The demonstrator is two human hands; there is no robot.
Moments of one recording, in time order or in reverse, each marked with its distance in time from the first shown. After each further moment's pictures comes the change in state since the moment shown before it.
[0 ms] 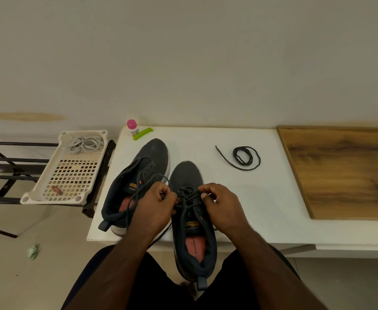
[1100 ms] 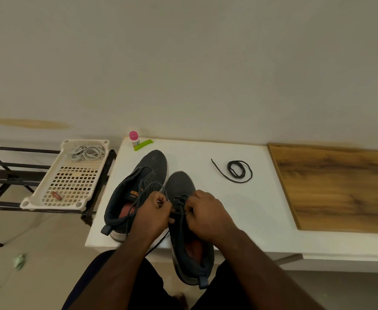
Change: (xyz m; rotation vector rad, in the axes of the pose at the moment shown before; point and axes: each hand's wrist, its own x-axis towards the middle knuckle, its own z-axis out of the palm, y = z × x) left_hand -0.002 -0.003 -0.005 -0.134 -0.007 -0.049; right_hand -0.006 -0.035 0.004 -0.571 -0.151 -0.306
